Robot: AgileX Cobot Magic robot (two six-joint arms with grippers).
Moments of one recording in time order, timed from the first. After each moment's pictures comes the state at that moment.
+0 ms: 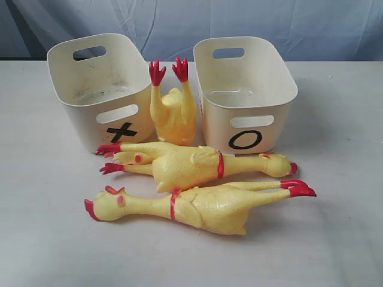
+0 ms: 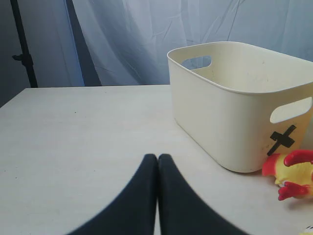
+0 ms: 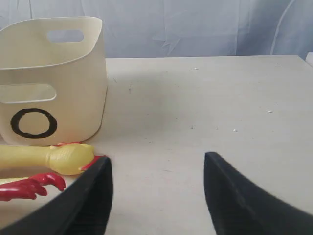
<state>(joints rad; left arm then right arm) 0.02 0.00 0.00 0.00 0.24 0.03 0.05 0.01 -0.01 -0.02 0.36 0.00</state>
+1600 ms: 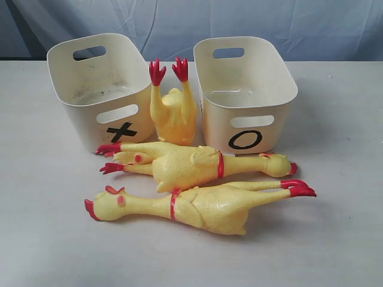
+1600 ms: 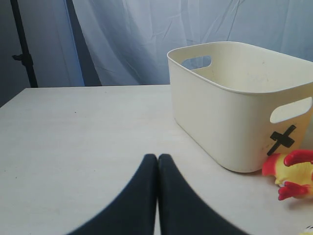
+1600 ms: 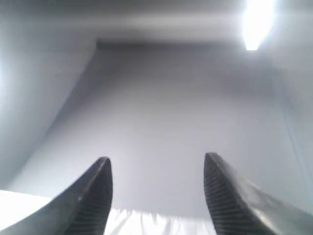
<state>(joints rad) 0.02 0.00 0.00 0.00 0.24 0.03 0.07 0.45 -1.15 -0.37 -0.29 0.28</state>
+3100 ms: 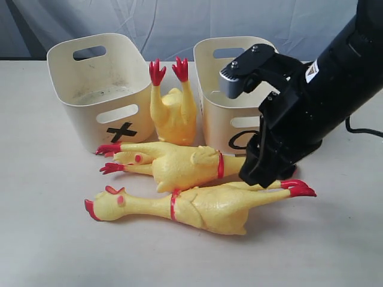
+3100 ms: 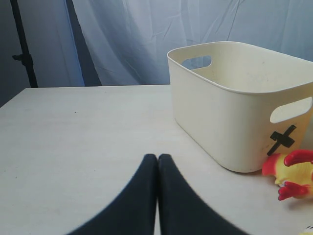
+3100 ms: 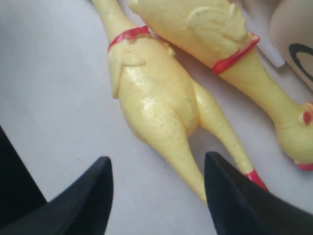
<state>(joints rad) 0.02 0.00 0.00 0.00 0.24 0.03 0.57 1.43 -1.06 0.32 1.03 -0.58</state>
